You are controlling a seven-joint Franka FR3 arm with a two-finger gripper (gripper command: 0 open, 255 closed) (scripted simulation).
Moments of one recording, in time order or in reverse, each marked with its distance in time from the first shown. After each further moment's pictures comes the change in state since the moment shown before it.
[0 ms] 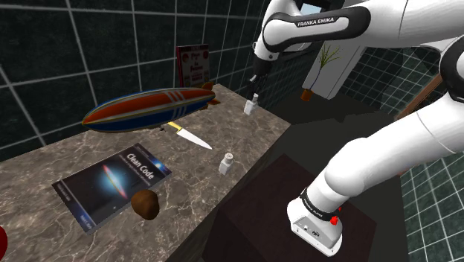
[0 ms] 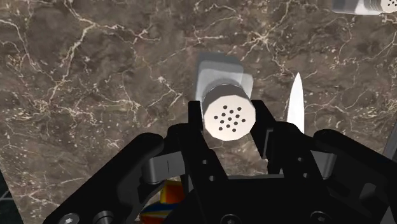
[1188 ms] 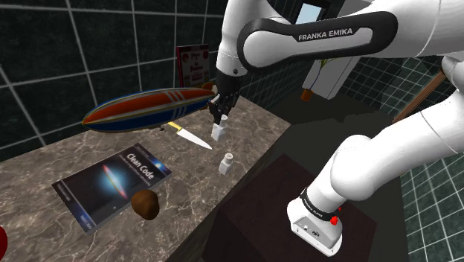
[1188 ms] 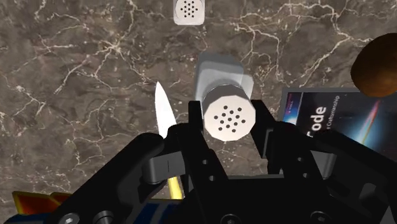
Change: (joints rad) arm 0.193 -0.039 0.318 -0.027 0.133 0.002 0.436
